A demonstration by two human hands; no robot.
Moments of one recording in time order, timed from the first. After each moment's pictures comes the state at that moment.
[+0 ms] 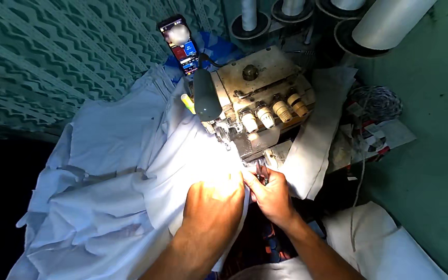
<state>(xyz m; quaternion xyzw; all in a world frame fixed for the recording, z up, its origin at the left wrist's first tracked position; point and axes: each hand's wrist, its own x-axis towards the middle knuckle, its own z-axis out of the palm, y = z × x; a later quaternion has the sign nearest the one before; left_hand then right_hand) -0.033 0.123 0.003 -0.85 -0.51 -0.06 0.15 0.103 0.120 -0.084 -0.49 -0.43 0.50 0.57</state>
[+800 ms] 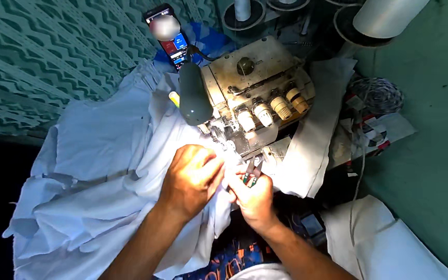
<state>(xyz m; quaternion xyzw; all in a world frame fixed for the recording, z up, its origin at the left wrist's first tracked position) -0.092 0.177 -0.034 -0.88 -0.40 -0.26 0.02 0.054 0.121 -0.085 -0.44 -0.29 0.53 0.67</state>
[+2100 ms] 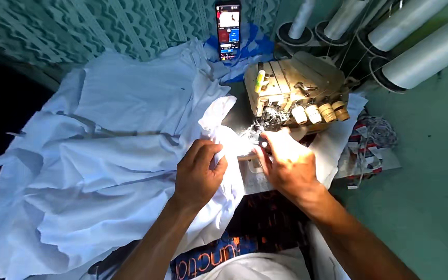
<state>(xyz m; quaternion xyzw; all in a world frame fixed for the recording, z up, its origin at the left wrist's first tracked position) -0.133 0.128 -0.067 -0.70 -0.50 -0.51 0.02 0.083 0.152 -0.033 -0.51 -0.81 -0.12 0.27</state>
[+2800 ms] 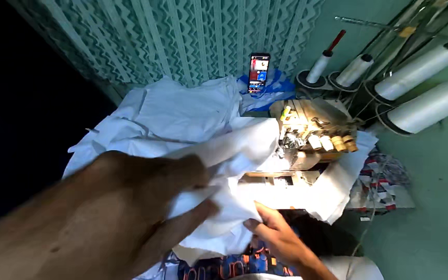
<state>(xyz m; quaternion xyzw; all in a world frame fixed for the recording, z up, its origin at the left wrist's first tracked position) -0.252 0.028 0.124 -0.85 -0.45 -0.28 0.00 0.048 0.058 -0.053 -0.33 -0.63 0.65 0.29</state>
